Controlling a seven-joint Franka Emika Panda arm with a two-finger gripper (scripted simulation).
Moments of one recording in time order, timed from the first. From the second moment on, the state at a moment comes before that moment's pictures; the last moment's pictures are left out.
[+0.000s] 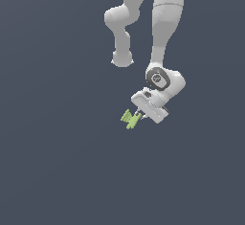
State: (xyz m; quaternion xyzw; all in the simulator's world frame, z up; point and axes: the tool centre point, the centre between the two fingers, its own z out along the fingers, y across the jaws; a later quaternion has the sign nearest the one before) arm -0.065 0.092 0.028 0.91 -0.17 0.20 0.31
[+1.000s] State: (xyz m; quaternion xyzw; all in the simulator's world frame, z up) arm -0.006 0.023 0.071 0.91 -0.17 0.20 0.31
